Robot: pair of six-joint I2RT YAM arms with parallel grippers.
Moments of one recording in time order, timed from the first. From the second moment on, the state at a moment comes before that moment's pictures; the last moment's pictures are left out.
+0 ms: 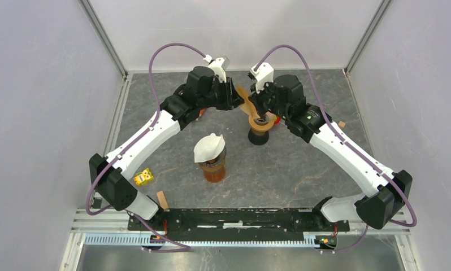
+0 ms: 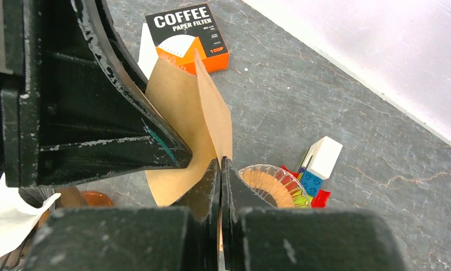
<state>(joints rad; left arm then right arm) -0.66 1.52 1.50 -0.40 0.16 -0.49 0.65 1.35 1.34 -0.33 0.01 -0.11</state>
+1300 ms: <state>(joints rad) -0.66 1.52 1.54 -0.53 0.12 -0.39 0.79 1.34 1.30 -0.29 0.27 -0.37</state>
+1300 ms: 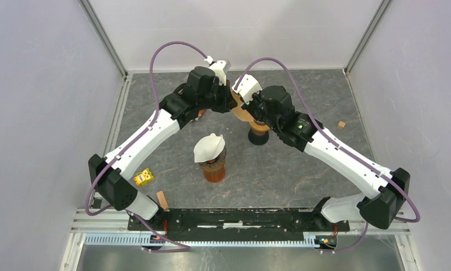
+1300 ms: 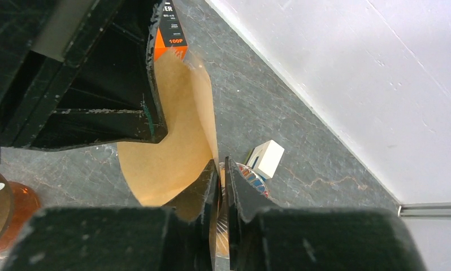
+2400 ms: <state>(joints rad) -0.66 1.49 1.48 -0.39 0.26 -0.39 0.77 1.37 1.28 -0.28 0.25 -0.30</state>
